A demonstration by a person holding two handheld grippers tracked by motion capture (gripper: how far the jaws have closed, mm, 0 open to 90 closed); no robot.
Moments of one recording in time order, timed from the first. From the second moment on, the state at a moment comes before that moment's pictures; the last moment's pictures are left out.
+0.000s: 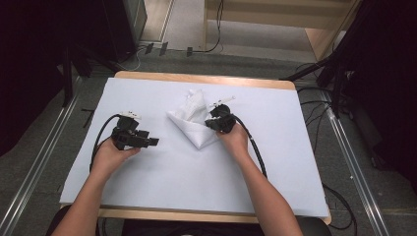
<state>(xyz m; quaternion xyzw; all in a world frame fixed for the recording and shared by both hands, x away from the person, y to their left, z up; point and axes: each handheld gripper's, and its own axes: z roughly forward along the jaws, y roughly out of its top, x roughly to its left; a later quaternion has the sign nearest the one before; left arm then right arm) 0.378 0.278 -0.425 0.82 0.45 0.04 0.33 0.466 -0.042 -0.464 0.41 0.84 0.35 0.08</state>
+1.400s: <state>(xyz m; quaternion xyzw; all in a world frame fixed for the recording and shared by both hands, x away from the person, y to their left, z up) 0.380 0.297 -0.422 0.81 0.48 0.05 0.34 0.448 -0.018 -0.418 0.37 0.84 0.39 0.04</state>
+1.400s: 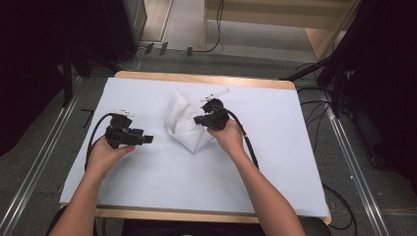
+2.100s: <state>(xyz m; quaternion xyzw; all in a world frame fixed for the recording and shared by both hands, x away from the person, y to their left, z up) 0.382 0.333 -0.415 0.79 0.51 0.05 0.35 0.418 0.023 -0.404 0.31 0.85 0.42 -0.01</state>
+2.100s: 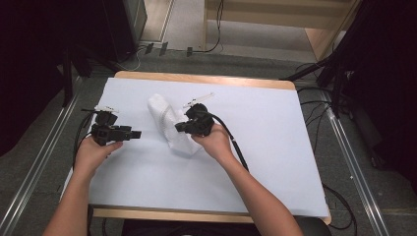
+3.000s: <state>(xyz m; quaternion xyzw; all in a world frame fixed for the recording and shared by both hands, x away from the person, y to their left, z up) 0.375 0.349 -0.396 0.78 0.51 0.07 0.36 0.417 -0.029 -0.401 0.34 0.84 0.42 0.01</state>
